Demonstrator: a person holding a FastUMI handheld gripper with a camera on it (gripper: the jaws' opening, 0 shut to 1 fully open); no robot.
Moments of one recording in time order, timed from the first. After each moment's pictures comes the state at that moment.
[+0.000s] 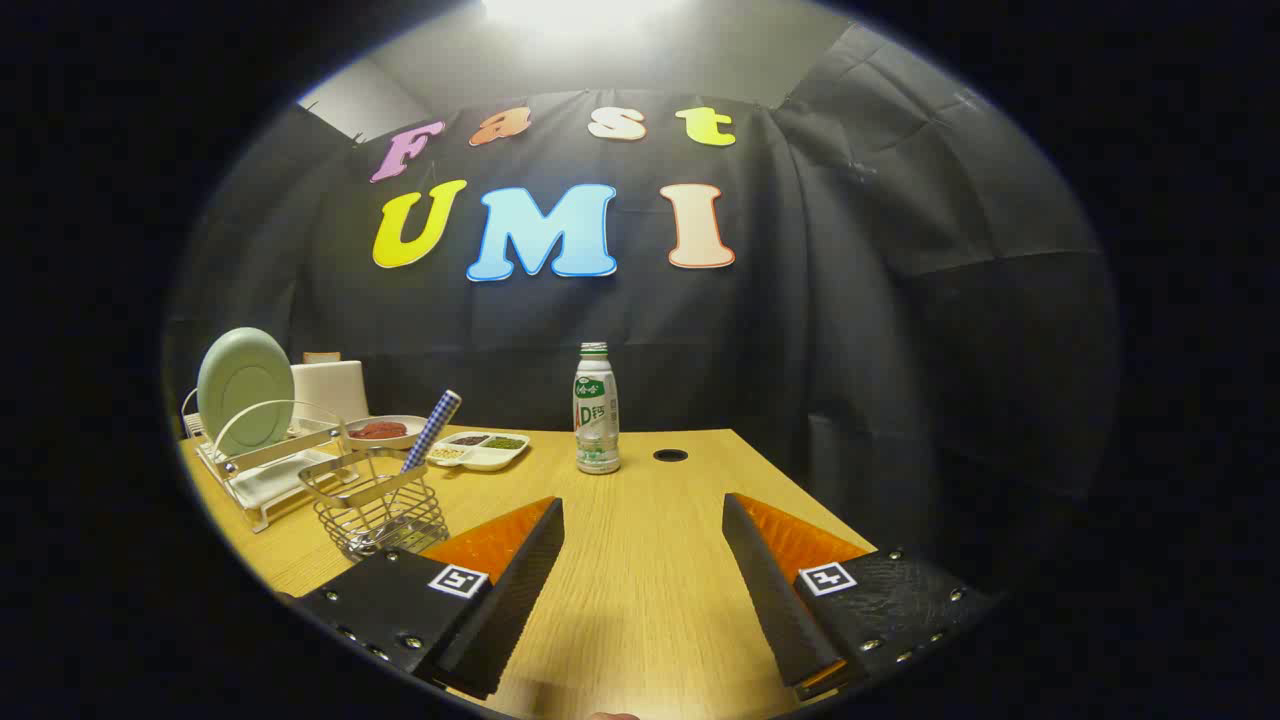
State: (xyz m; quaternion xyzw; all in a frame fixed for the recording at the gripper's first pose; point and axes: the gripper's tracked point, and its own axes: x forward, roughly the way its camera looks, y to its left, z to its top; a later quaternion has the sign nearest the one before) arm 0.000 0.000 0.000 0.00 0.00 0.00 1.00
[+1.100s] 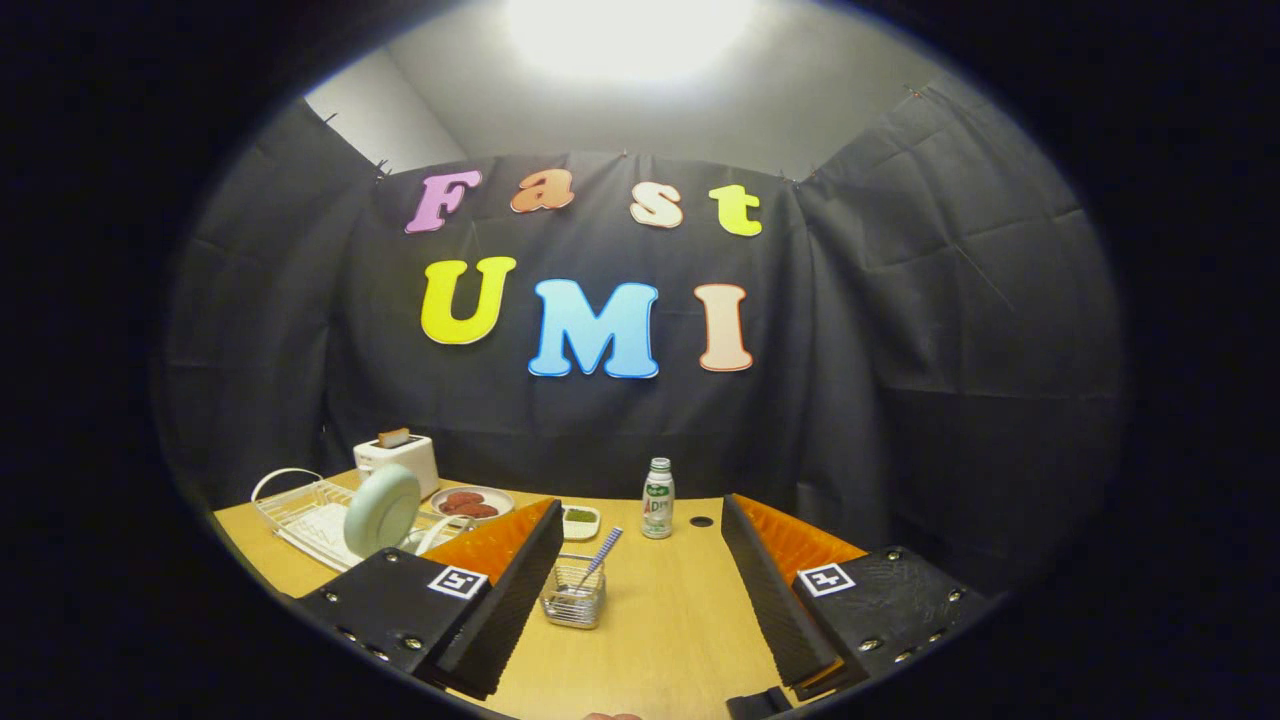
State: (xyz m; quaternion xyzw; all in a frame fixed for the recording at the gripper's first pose) arm -0.191 0.146 0.196 -0.02 -0.03 0.01 1.00
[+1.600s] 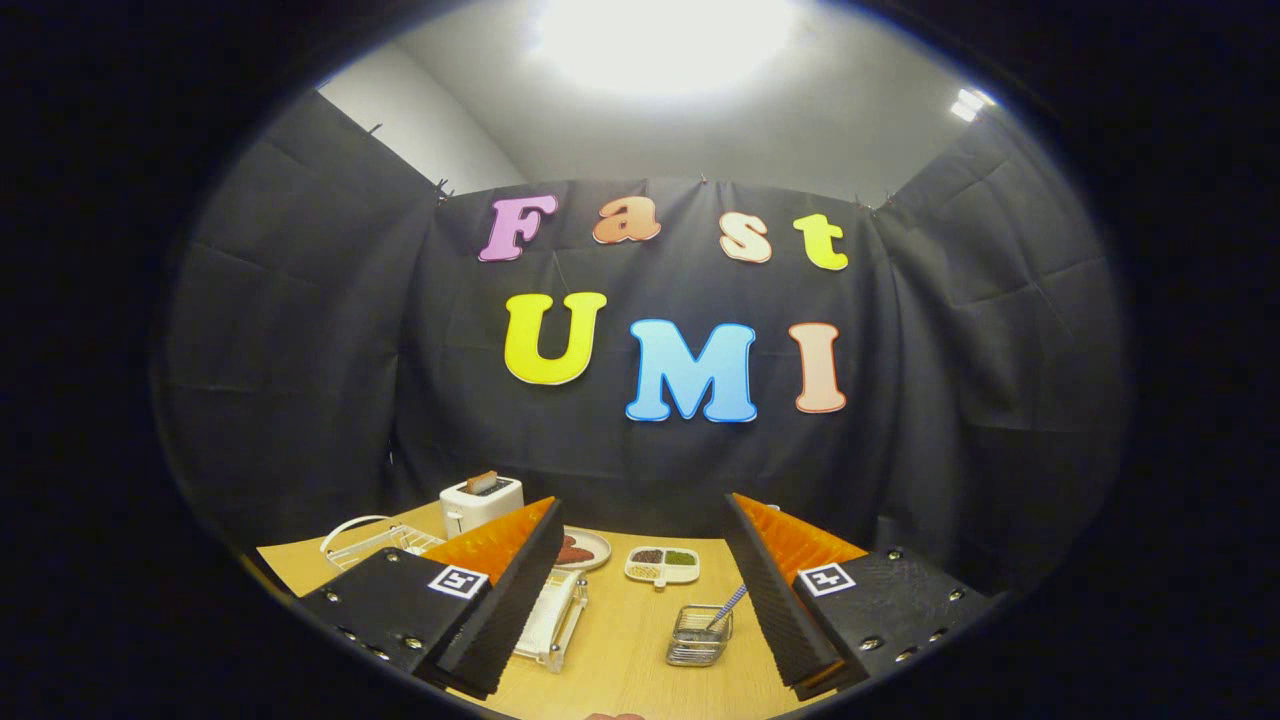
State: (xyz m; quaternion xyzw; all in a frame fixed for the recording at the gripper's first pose) arm -0.172 0.281 0.260 -0.03 -0.07 0.09 0.99
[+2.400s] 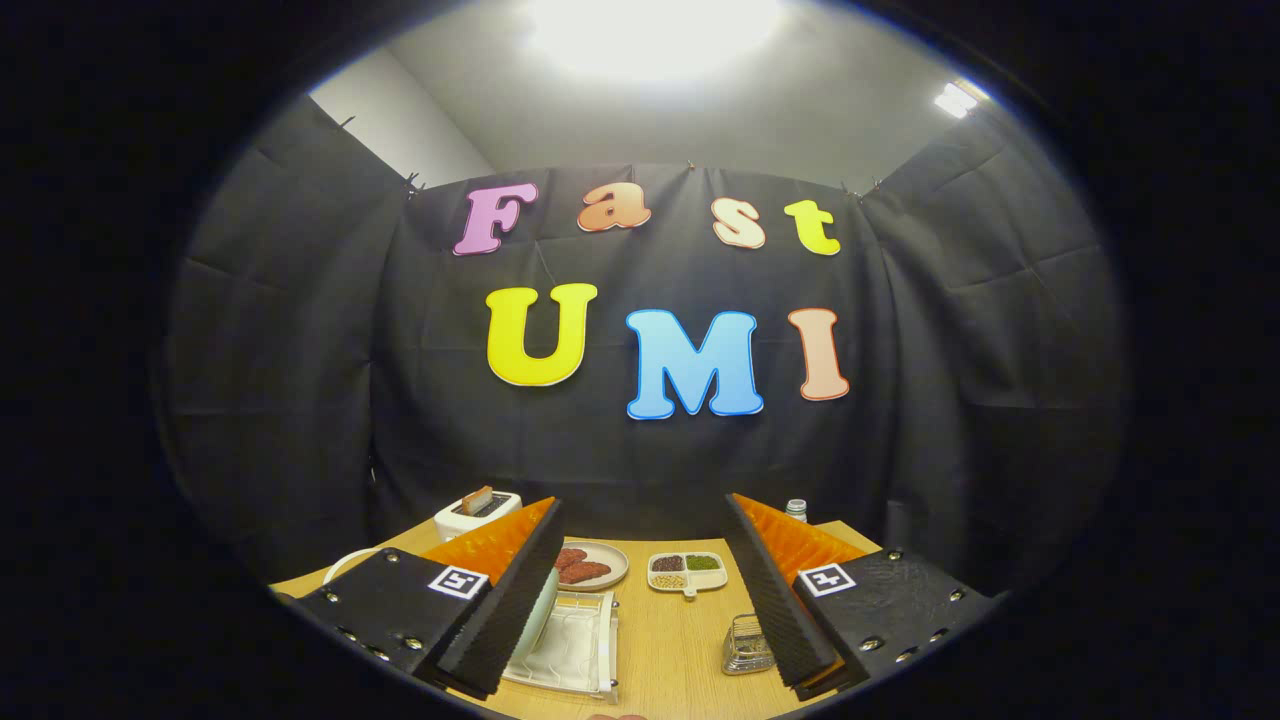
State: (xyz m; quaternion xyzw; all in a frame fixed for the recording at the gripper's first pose) arm -0.121 0.338 0.248 0.00 -0.04 0.04 1.00
